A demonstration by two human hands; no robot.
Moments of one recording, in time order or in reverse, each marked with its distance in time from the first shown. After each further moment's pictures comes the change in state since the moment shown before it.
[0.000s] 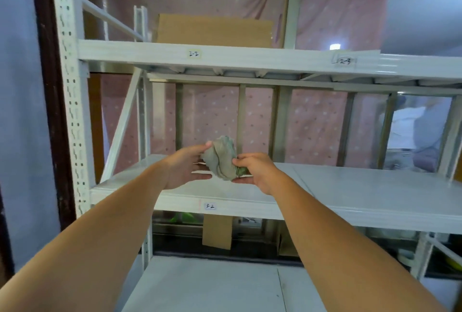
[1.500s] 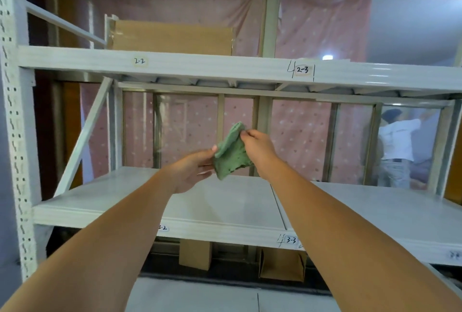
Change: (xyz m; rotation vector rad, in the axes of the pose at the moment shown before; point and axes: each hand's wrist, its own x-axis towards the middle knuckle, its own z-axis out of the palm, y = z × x) left_hand 0.108 0.010 0.115 -0.032 0.075 0.113; right_hand 0.034 -0.065 -0.117 -0.298 0.267 -0.319
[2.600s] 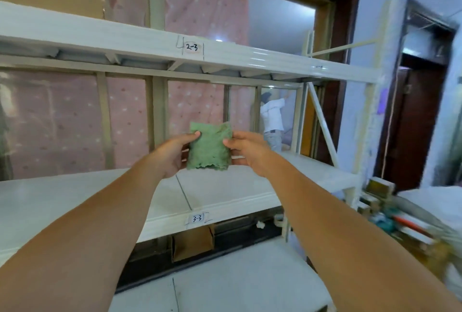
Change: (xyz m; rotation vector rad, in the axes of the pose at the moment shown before) left_hand 0.071 -0.007 0.176 -0.135 -0.201 -0.053; right_hand -0.057 0.045 -0.177 0.152 0.094 0.212
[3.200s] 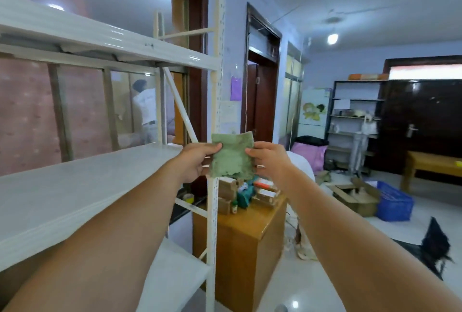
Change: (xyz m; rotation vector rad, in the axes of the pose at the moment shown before) left_hand -0.001 -0.097 0.408 -0.013 -0.606 -0.147; right_hand -0.203 0.015 -0.334 -0.062 0.781 0.037
